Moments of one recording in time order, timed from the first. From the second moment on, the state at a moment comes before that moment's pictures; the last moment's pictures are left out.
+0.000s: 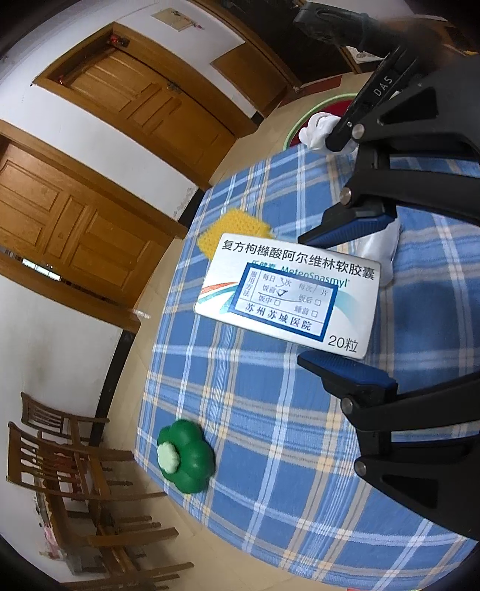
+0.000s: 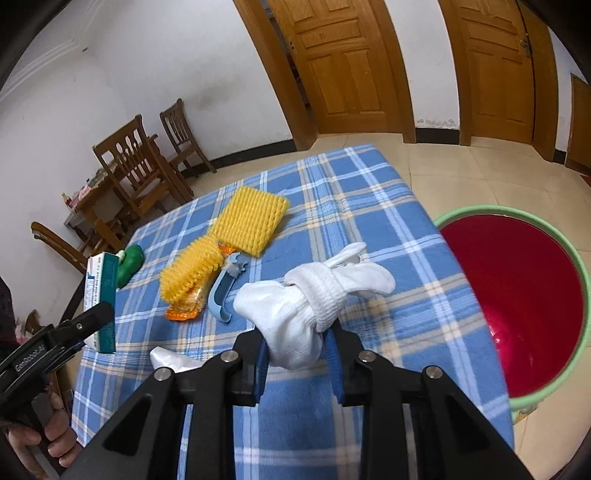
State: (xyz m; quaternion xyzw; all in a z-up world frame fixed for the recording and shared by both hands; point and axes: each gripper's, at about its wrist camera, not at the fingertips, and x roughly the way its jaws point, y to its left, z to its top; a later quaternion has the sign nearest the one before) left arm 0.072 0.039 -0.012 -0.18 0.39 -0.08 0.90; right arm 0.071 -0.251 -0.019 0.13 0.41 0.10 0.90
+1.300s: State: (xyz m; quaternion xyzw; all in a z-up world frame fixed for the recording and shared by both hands) left arm 0.114 -0.152 0.005 -0.06 0.44 -0.24 0.86; right arm 0.021 -0.410 -0.023 0.23 0.38 -0.04 0.90
